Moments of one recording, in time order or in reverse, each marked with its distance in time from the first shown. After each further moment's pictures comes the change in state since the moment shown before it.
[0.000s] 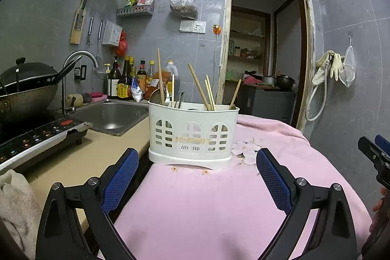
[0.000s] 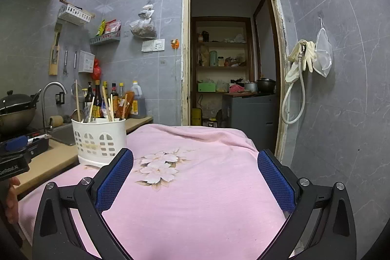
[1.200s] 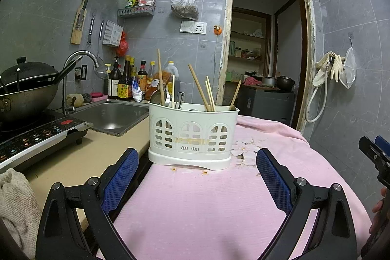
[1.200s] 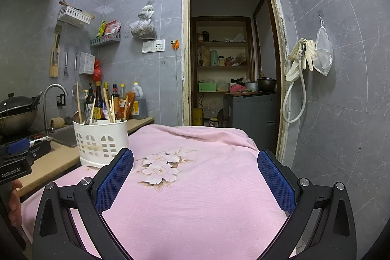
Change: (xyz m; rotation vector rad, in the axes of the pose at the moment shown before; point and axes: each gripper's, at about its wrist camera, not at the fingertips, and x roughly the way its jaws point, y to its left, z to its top) left arm -0.001 -0.001 0.000 0.002 -0.002 0.003; right arm -0.002 0.002 0.002 0.003 0.002 0.003
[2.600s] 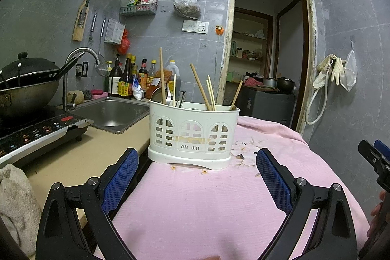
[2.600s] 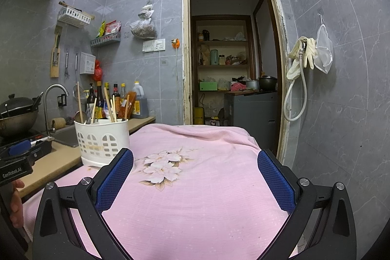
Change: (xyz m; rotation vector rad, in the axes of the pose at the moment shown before) left arm -0.001 -0.001 -0.001 -0.024 0.004 0.004; right arm -0.002 0.002 0.002 0.002 0.002 0.001
